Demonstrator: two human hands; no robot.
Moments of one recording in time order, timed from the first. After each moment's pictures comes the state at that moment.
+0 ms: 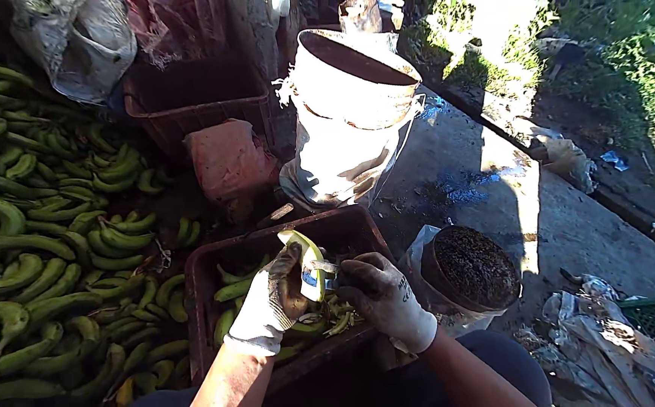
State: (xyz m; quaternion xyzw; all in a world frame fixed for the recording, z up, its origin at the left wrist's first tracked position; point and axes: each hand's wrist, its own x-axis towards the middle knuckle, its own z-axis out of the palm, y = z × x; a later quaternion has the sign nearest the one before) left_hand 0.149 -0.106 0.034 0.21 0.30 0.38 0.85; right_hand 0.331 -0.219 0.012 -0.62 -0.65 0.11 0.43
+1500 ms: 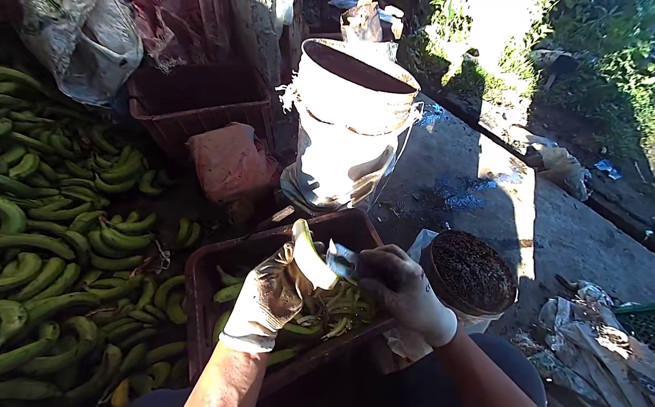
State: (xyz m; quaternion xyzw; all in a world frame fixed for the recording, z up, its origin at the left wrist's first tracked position) left_hand 0.135 -0.099 0.035 0.21 0.15 0.34 0.90; right_hand 0.357 -0.229 0.038 -0.61 -0.63 0.17 0.46
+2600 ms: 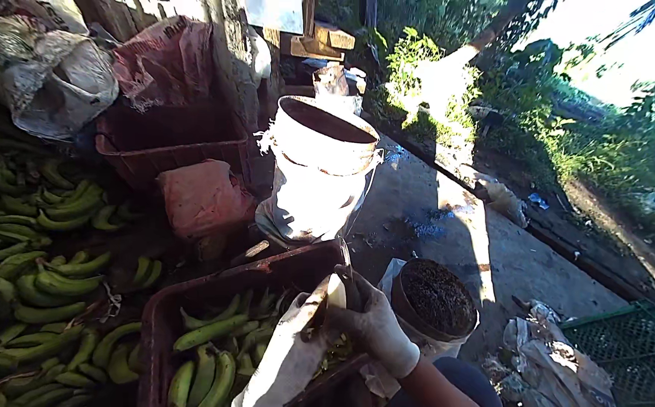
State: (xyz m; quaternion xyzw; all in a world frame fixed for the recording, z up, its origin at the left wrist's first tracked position) left_hand 0.164 -0.153 0.042 0.76 0.28 0.31 0.50; right_hand 0.329 -0.227 0.066 -0.59 -0.40 0.39 0.58
